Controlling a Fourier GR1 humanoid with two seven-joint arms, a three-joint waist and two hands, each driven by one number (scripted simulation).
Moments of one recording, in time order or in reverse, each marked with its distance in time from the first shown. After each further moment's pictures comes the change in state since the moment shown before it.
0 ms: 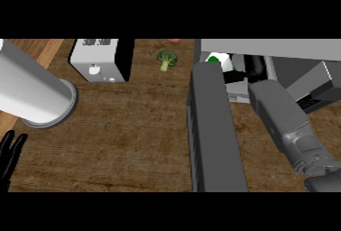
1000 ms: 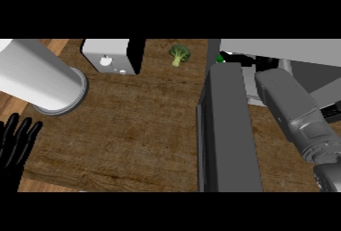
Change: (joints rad) left arm -0.086 0.007 -0.057 0.010 -0.108 0.015 0.004; right arm -0.122 -0.053 -0.010 0.148 0.064 -0.446 0.048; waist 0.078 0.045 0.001
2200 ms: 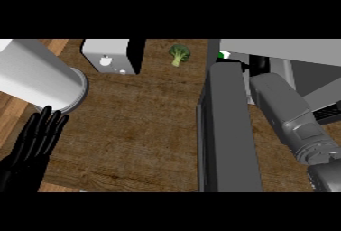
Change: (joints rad) left arm -0.053 -0.037 -0.101 0.039 -0.123 0.022 -0.008; right arm -0.002 0.031 -0.032 0.047 -0.016 0.149 0.058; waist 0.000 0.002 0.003
